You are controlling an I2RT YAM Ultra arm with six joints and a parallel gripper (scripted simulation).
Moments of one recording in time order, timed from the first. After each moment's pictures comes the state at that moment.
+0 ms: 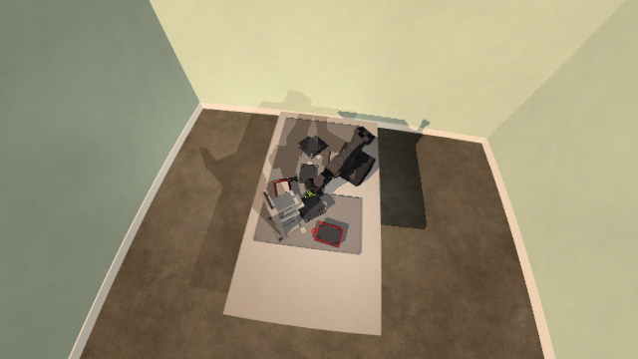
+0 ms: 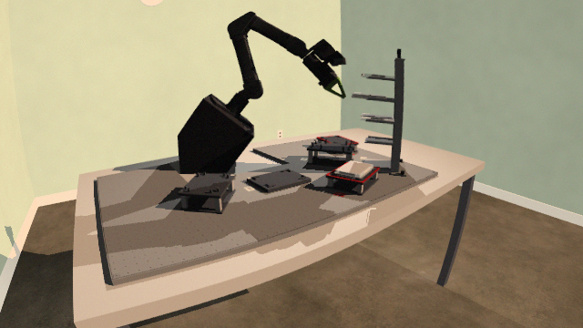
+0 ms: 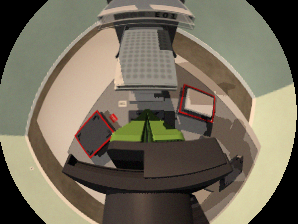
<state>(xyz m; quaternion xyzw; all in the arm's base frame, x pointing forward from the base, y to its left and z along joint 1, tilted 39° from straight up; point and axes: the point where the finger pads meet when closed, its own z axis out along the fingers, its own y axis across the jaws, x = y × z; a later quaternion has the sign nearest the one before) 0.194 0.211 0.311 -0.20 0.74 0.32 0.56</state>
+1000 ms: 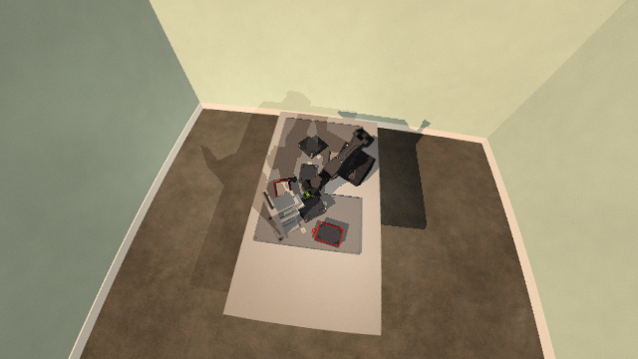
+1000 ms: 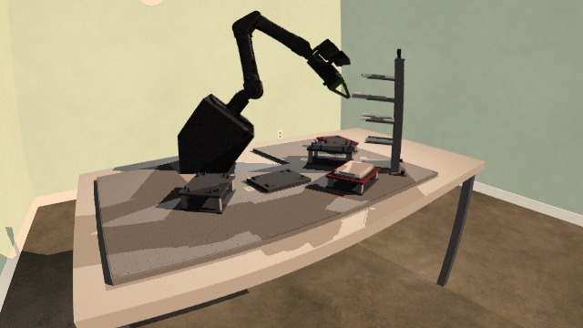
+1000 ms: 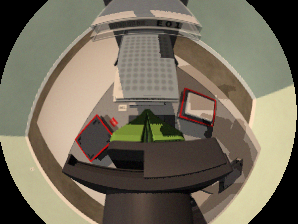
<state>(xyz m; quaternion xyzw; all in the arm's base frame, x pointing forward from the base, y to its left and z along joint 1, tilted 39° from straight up) 0.206 0.218 0.320 -0.20 0.74 0.32 0.56</state>
